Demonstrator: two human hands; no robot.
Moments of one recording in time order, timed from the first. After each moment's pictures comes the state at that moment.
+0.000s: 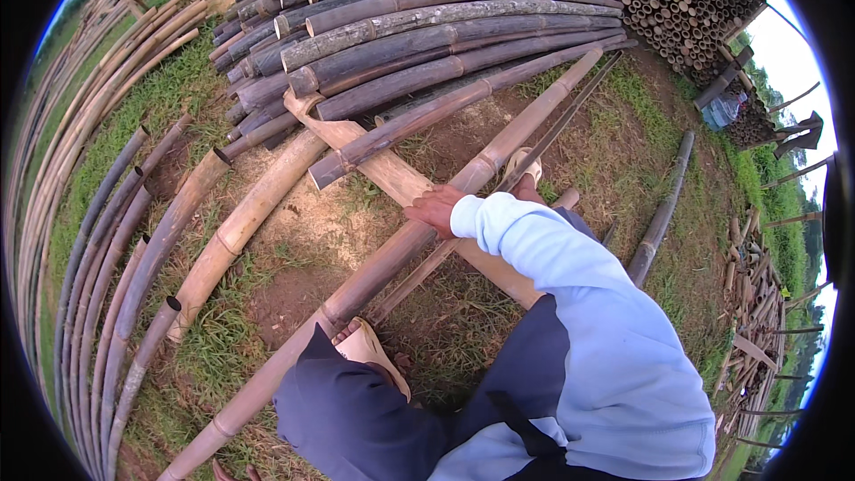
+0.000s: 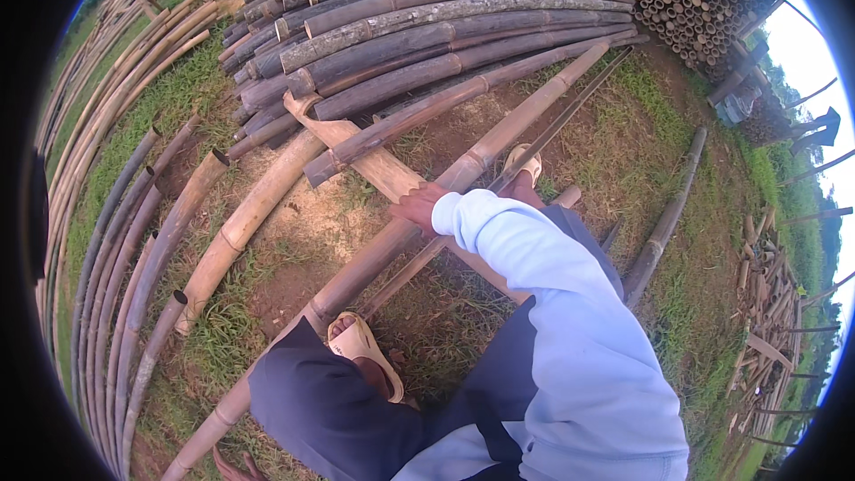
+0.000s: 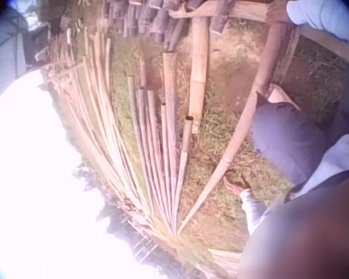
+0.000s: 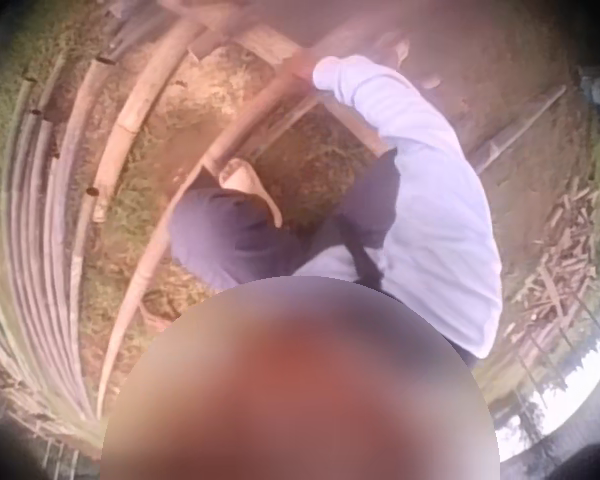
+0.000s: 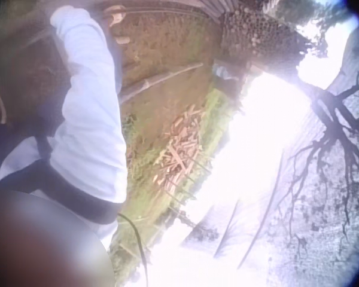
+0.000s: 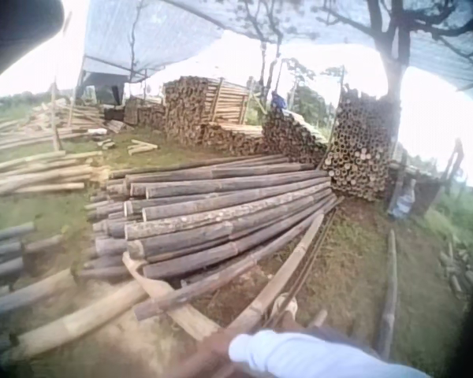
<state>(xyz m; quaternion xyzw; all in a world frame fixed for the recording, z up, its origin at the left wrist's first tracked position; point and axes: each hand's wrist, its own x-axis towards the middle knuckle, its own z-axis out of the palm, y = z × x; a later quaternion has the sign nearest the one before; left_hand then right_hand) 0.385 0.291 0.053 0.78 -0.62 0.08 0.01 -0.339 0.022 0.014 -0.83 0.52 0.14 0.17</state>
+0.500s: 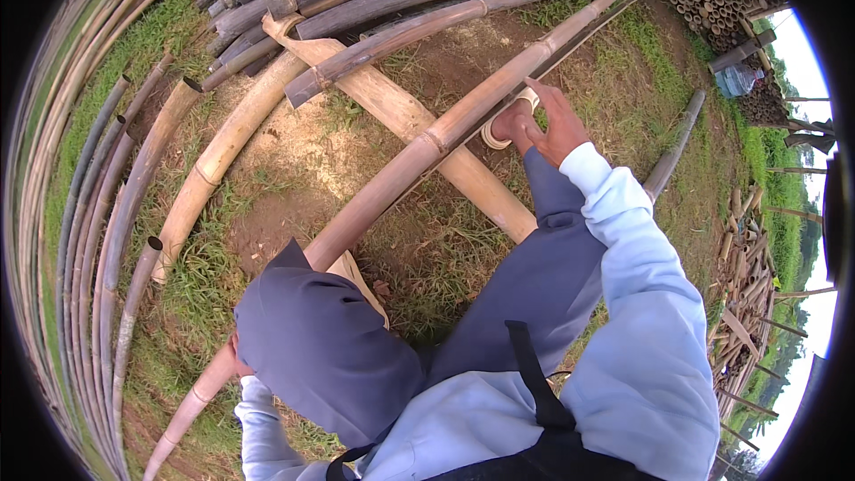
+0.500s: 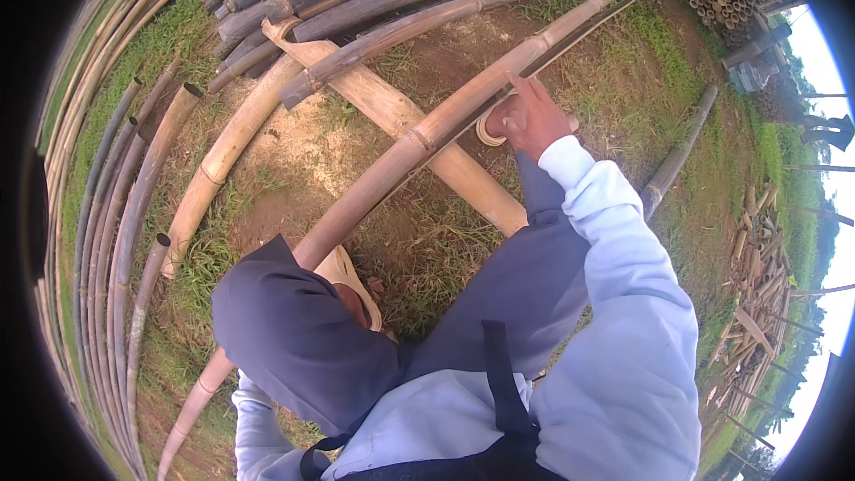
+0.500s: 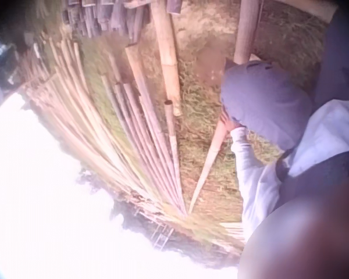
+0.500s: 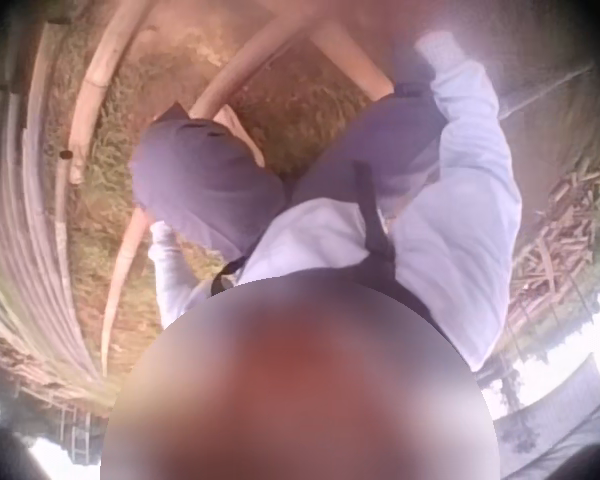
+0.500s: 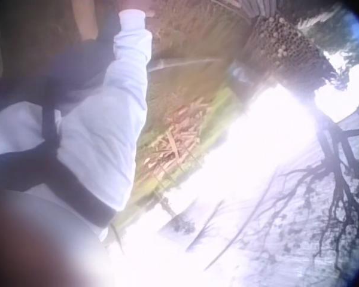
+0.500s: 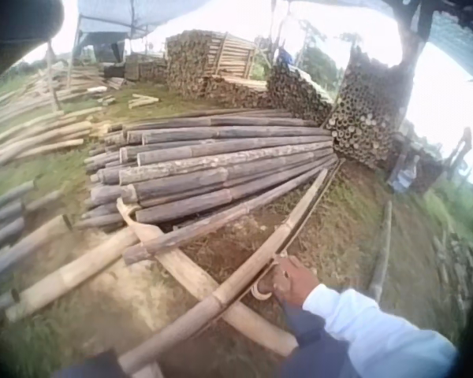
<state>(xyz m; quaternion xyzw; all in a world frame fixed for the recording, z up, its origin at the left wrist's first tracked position) 0.315 0.185 -0.084 0.55 -0.83 -0.03 -0.10 -0.449 0.171 0.117 -0.59 0.79 -0.16 0.06</state>
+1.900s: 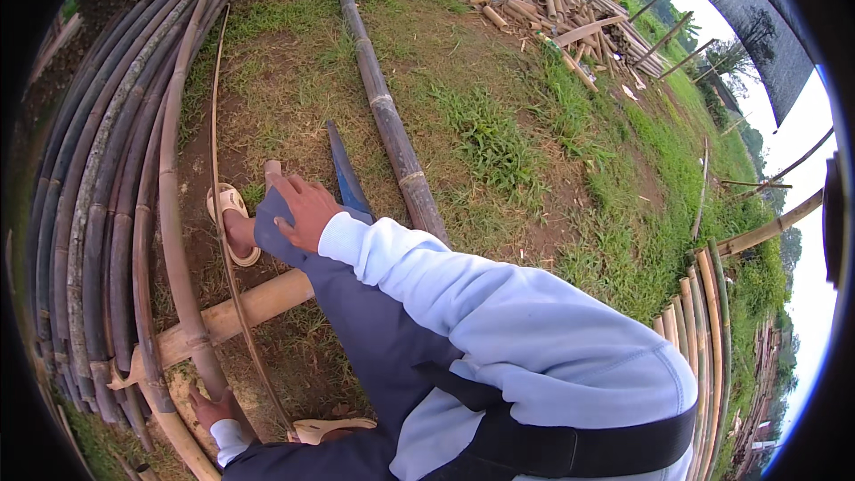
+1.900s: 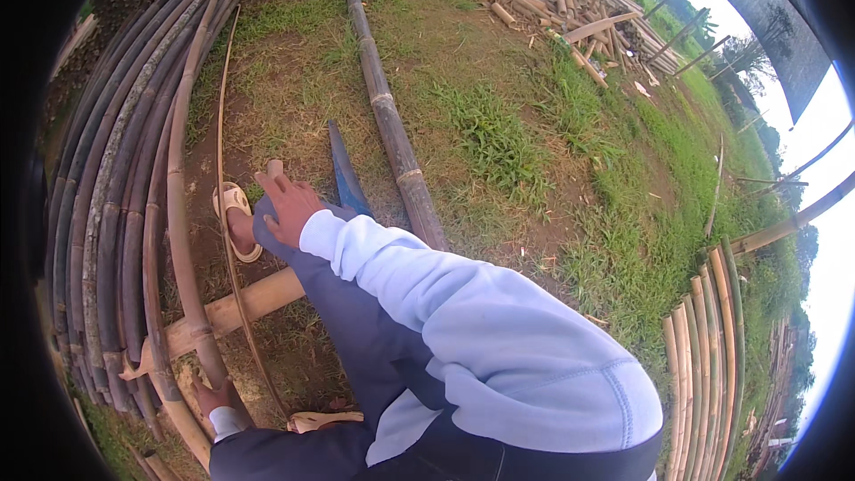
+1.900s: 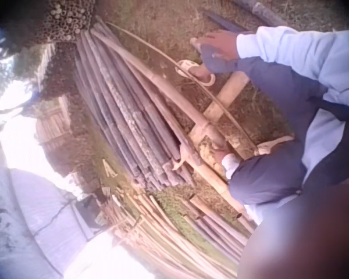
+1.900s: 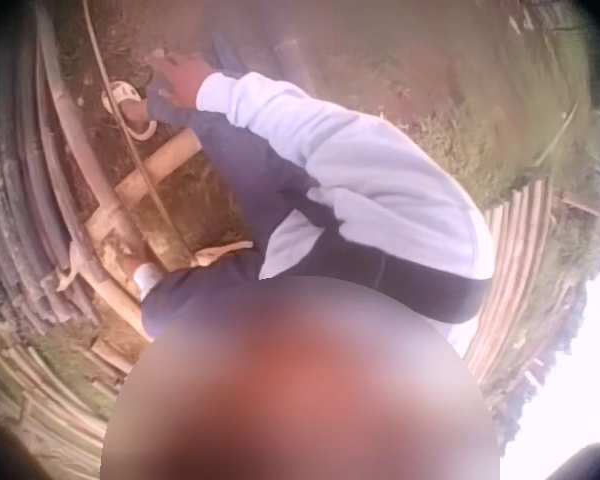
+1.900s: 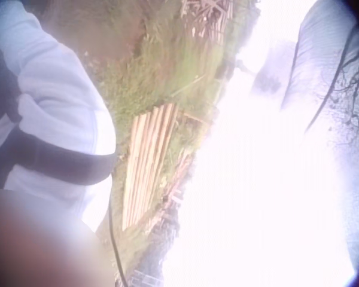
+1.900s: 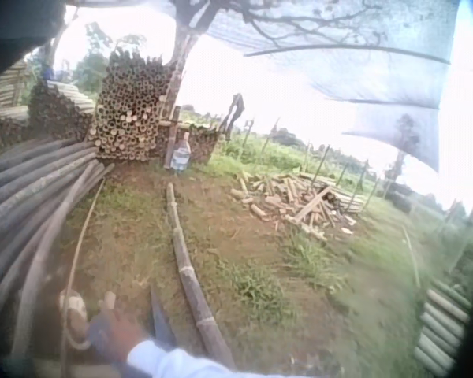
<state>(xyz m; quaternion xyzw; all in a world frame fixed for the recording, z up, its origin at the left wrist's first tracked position) -0.112 -0.030 -0.033 0.39 -0.90 -0.19 -0.04 -0.440 0.323 0.105 -0.29 0.90 -0.31 -0.07</state>
